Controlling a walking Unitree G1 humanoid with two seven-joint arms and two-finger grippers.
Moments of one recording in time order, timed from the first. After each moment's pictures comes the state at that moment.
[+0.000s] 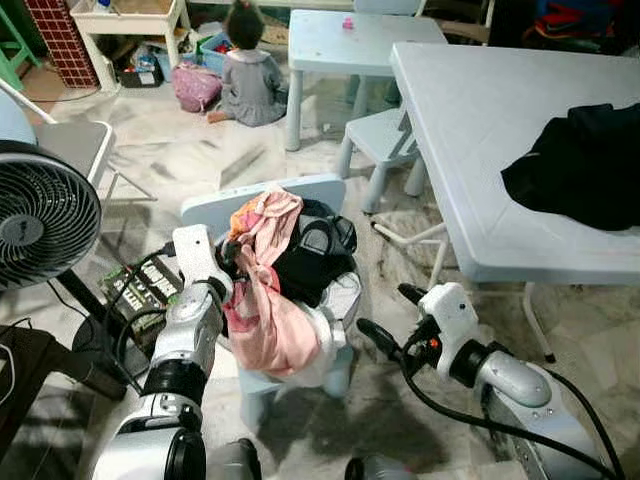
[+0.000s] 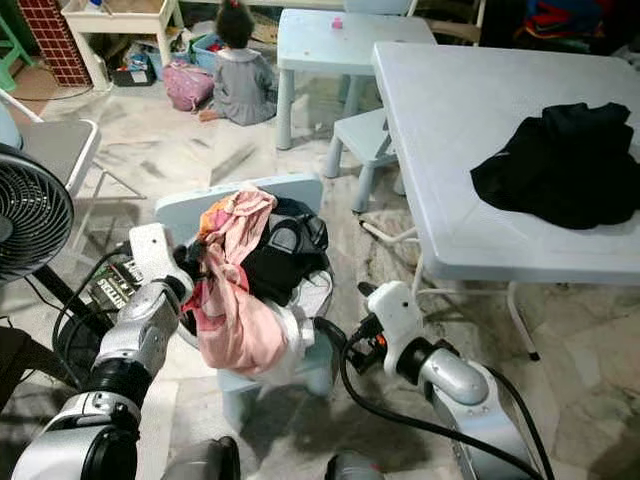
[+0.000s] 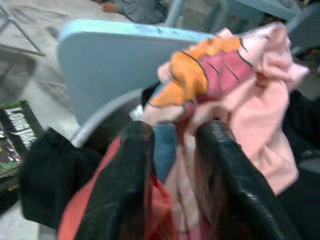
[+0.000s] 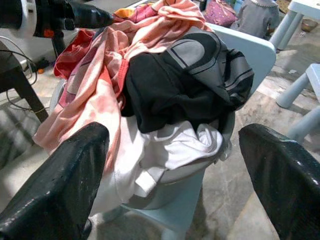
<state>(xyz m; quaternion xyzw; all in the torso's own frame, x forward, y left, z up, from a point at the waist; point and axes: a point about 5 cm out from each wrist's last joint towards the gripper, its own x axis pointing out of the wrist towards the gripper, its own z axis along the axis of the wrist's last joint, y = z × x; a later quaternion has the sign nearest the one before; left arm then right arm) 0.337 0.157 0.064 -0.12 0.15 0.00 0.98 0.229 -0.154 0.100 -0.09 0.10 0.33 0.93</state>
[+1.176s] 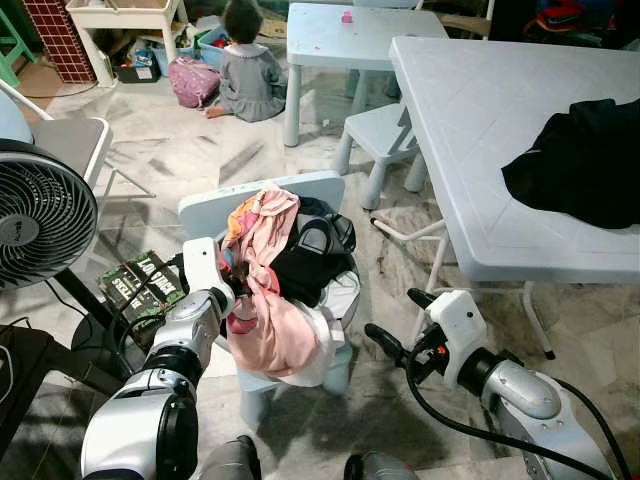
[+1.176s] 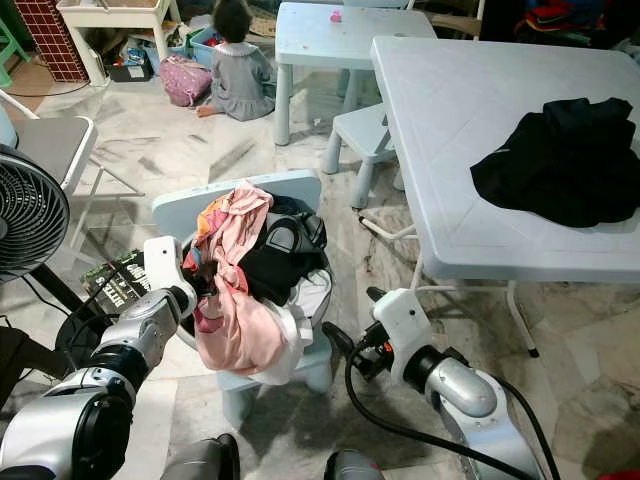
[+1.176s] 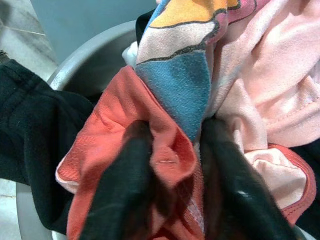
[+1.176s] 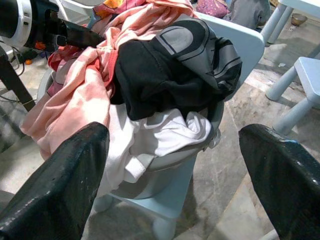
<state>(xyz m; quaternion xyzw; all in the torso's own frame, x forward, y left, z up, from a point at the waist) 0.338 0.162 0.041 -0.12 0.24 -0.02 0.96 0.220 -0.160 0.099 -0.10 0.10 0.32 0.94</state>
